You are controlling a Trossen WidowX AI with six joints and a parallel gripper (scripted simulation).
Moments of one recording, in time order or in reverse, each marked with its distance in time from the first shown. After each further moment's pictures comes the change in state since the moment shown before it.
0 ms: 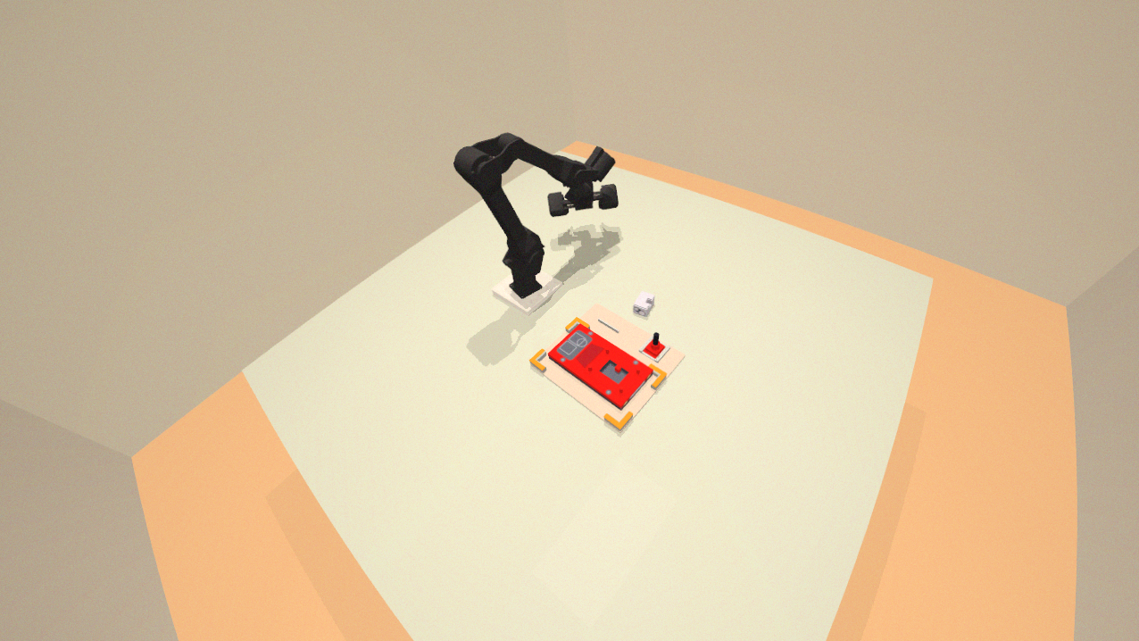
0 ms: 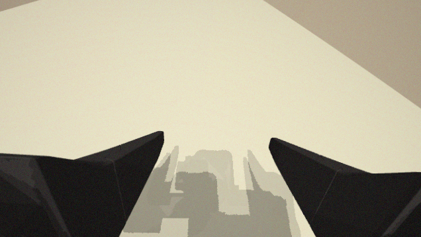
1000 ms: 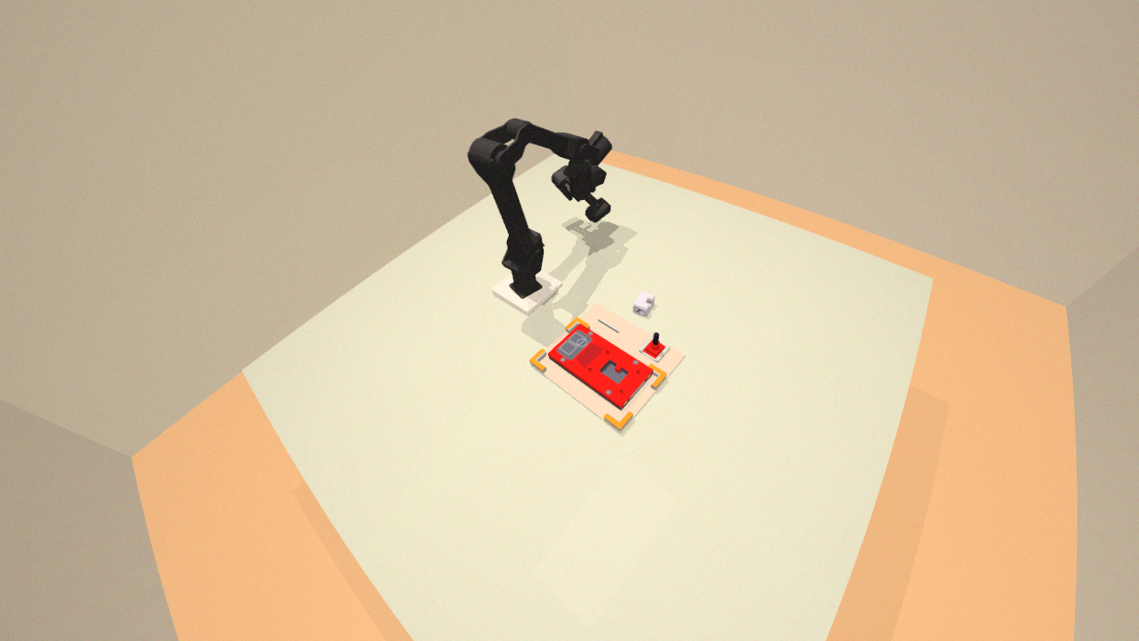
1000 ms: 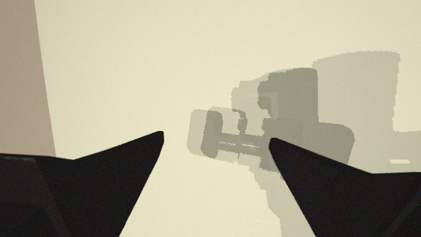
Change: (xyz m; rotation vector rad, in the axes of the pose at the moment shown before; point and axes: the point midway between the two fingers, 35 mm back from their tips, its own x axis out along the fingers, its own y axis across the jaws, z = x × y) arm -0.001 0.006 0.007 0.980 0.304 -0.093
